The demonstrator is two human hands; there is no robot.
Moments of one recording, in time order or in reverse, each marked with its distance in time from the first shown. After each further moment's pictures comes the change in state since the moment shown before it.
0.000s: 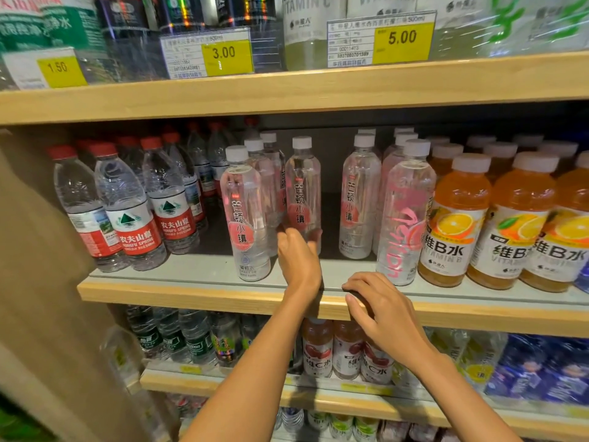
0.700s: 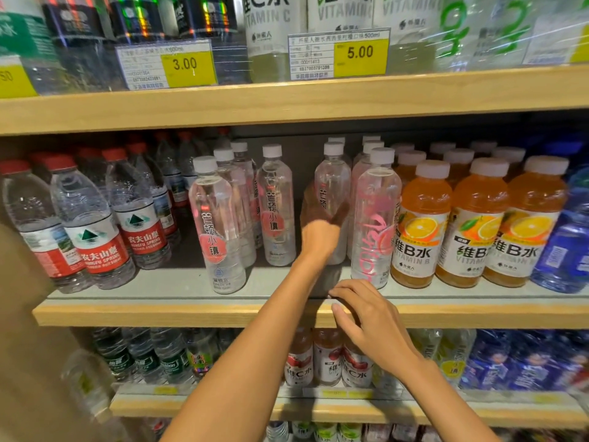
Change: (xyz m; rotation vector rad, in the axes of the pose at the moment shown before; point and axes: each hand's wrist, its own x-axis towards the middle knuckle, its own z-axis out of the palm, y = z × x) left_hand 0.017 0.076 0.018 -0.390 -0.358 0.152; right_hand -0.008 0.004 -0.014 -0.003 -0.018 0.049
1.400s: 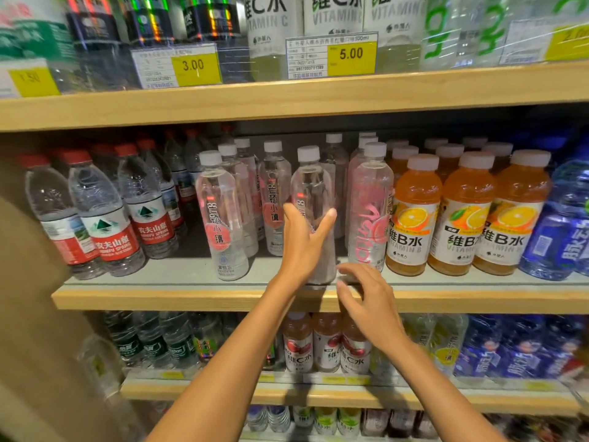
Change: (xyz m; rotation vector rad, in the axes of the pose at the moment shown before) left_hand -0.052 -0.005 -0.034 -0.079 0.035 0.121; right_hand 0.000 -0.010 -0.002 0.253 0.144 0.182
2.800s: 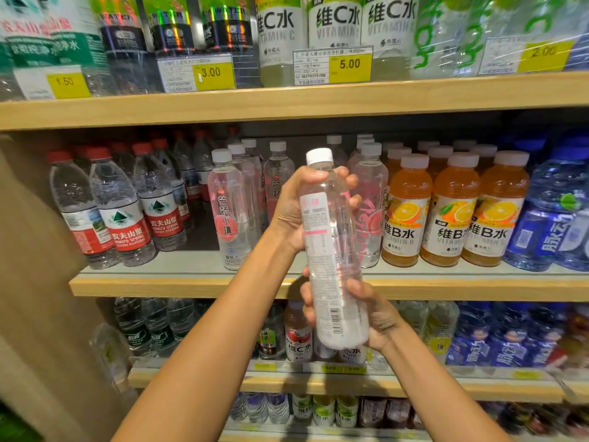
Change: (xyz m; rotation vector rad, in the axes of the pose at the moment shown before) left_hand 0.000 0.076 -0.035 -1.263 -0.845 -0.319; right_hand -0.011 -0.066 -0.024 1.532 -0.876 0.329
